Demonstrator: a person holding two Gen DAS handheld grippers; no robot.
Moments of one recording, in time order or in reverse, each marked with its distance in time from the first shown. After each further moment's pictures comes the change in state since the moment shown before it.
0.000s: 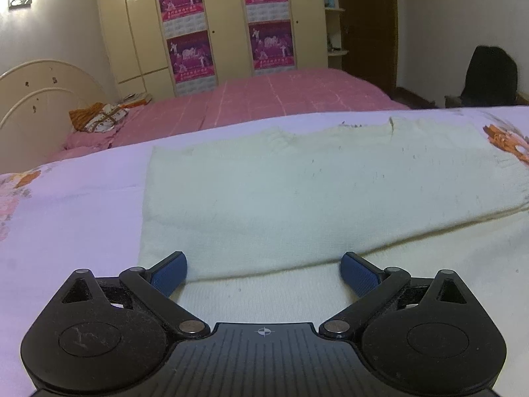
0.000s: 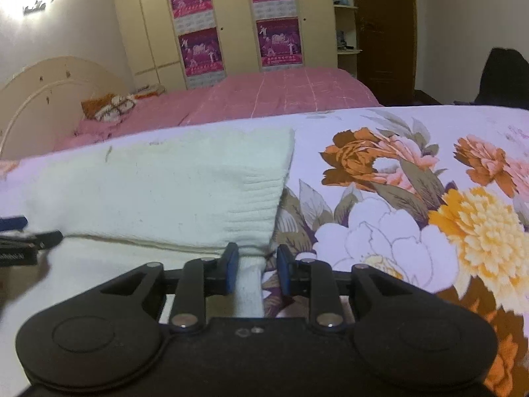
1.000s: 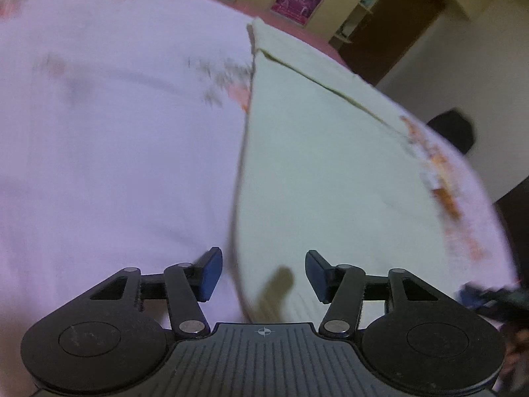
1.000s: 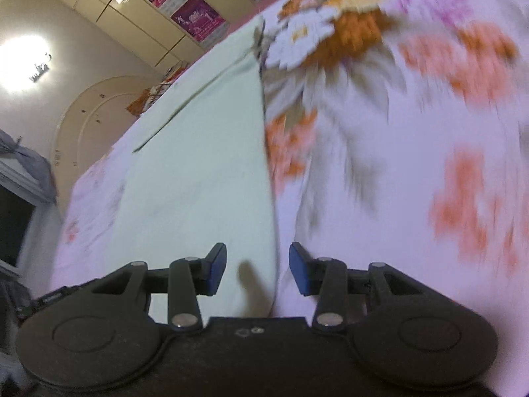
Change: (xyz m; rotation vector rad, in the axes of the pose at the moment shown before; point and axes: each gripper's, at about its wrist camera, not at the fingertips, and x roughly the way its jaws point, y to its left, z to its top) left arm -0.236 0.129 -0.224 -0.530 0.233 -0.398; right arm -0.213 -0.045 -0.178 0.451 0.269 0.344
